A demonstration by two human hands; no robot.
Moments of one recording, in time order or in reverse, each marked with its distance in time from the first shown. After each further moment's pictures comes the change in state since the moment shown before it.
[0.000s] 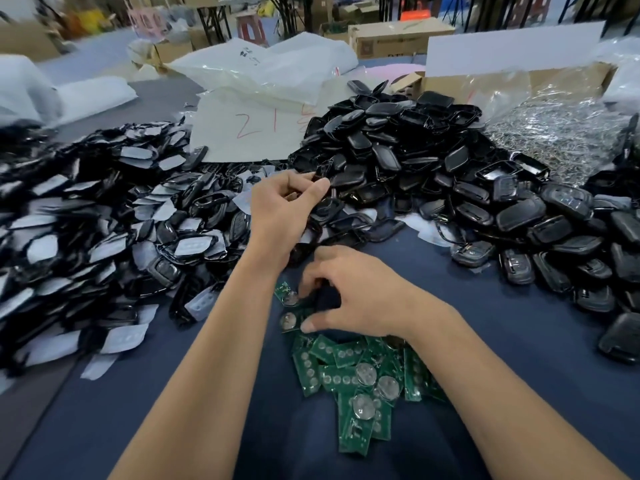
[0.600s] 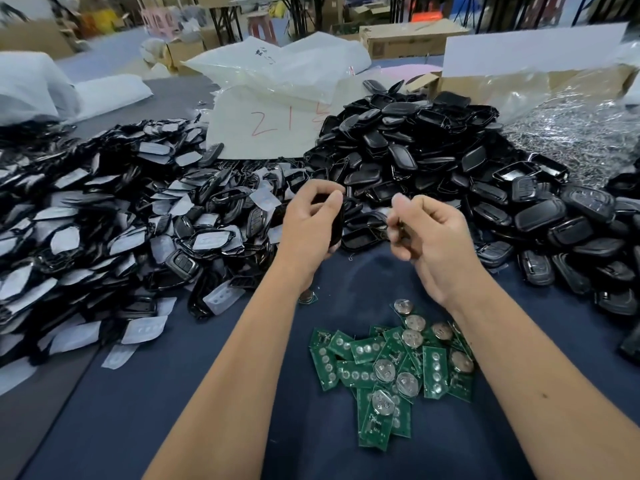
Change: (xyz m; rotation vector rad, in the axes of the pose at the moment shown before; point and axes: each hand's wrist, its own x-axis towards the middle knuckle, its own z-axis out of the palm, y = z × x) left_hand -0.030 -0.001 0.001 -0.078 -0.127 -0.170; right_hand -0.006 0.036 -0.015 1.232 0.675 0.196
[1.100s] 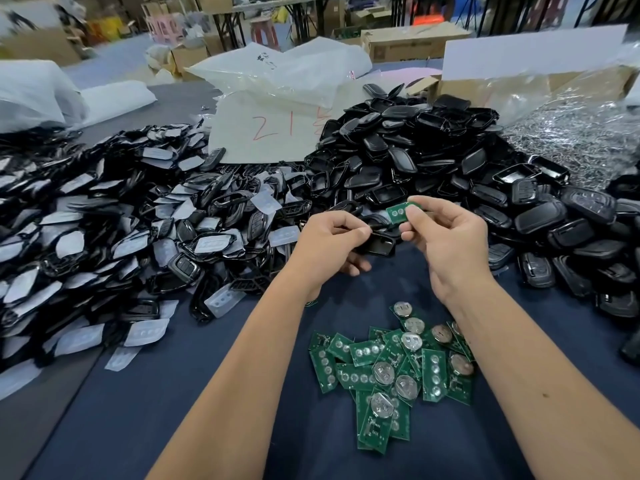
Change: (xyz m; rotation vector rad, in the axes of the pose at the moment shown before) left_hand -0.008 0.000 0.012 0.012 -0.220 -0.201; right_hand 0.009 0.009 -0.011 -0.041 0.357 -0.021
